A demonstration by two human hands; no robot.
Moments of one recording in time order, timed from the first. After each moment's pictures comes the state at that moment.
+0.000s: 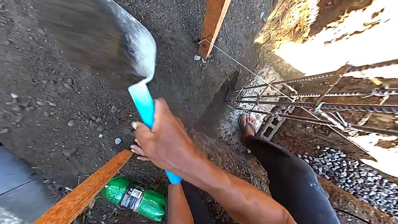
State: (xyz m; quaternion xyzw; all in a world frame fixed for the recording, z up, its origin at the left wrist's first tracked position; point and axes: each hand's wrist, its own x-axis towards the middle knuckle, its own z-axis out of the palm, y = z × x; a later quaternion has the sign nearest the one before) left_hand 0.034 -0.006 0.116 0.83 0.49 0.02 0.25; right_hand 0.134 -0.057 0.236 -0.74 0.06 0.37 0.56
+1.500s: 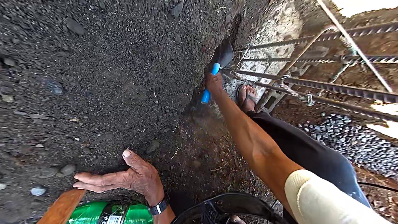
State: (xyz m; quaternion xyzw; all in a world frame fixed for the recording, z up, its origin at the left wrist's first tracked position) left_hand 0.008 -0.003 -0.005 0.90 0.39 0.15 0.11; right_hand 0.172 -0.283 -0.233 -0.70 0.45 0.23 0.50
